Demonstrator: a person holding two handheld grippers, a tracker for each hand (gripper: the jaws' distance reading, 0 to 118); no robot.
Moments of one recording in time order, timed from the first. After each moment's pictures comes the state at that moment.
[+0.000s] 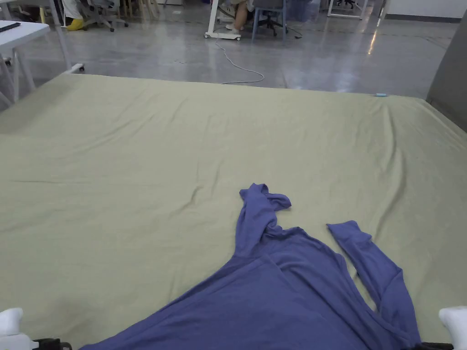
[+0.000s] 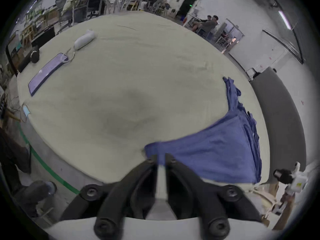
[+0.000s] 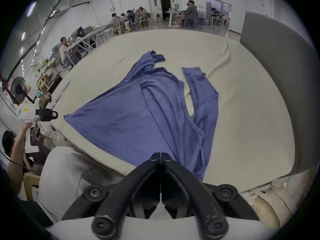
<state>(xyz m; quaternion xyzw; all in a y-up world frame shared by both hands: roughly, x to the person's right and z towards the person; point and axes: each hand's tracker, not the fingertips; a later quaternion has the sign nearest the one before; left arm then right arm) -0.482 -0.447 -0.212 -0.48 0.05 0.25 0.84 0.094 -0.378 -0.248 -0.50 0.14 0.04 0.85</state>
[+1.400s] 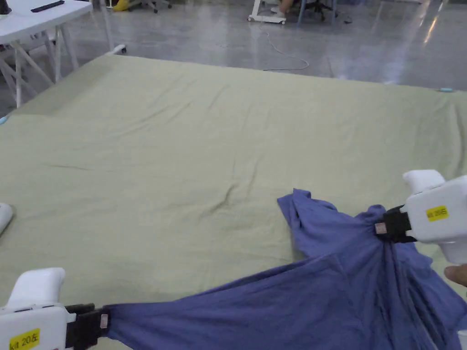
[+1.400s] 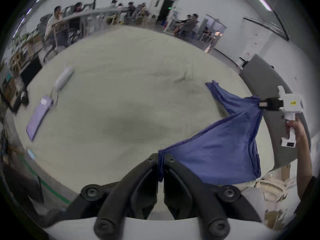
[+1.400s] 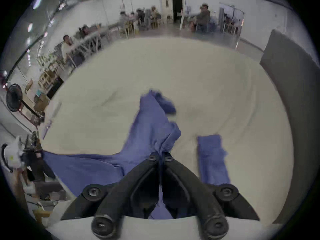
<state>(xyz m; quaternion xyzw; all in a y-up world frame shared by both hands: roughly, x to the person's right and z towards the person) -0.461 -0.380 -0.255 -0.45 -0.01 0.16 0.88 0.020 -0.310 -0.478 -0.45 0.19 0.07 0.87</state>
